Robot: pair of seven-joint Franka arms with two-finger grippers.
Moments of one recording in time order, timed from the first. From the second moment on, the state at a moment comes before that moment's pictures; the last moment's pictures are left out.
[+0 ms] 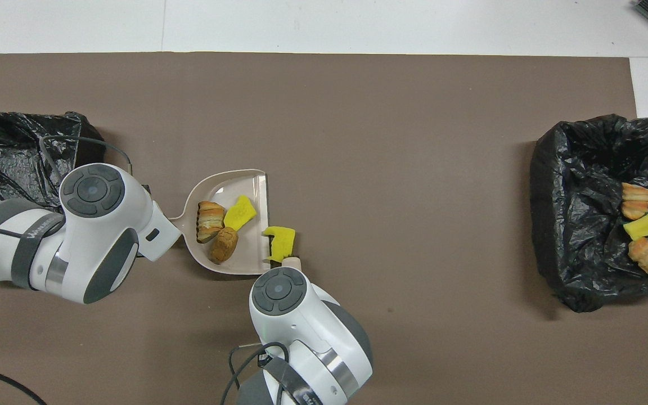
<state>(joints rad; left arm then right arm) -0.18 0.08 -0.09 -2.17 0.26 2.18 1.15 0.72 0.24 0.15 -1.95 0.33 1.81 0.66</state>
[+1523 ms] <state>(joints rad) -0.18 0.06 -0.09 -2.21 0.26 2.21 1.13 0.66 0.36 0.14 -1.80 0.41 1.89 0.57</state>
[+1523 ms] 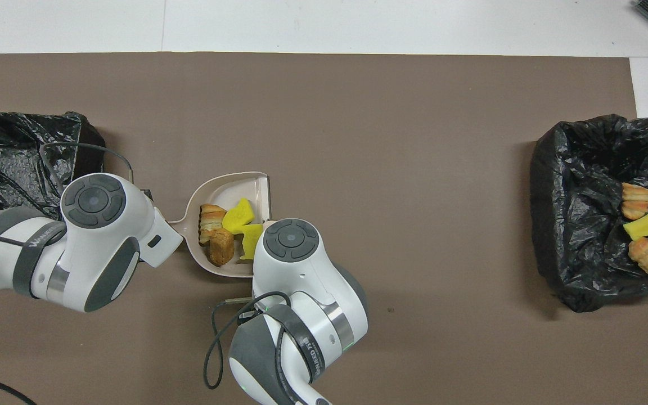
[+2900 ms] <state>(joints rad) 0.07 -0.03 -0.08 -2.07 0.26 2.11 1.34 0.75 0.25 0.15 -1.97 0.31 1.81 0.70</state>
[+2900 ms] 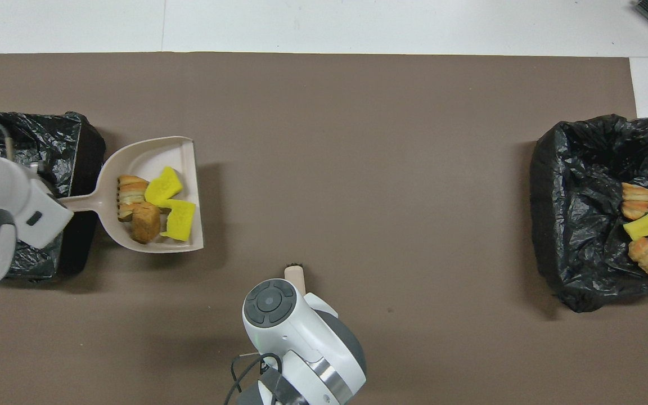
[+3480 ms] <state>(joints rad) 0.48 -0.04 -0.06 -1.87 0.26 2.04 1.55 0.66 0.24 0.14 -1.82 0.24 1.70 0.70</state>
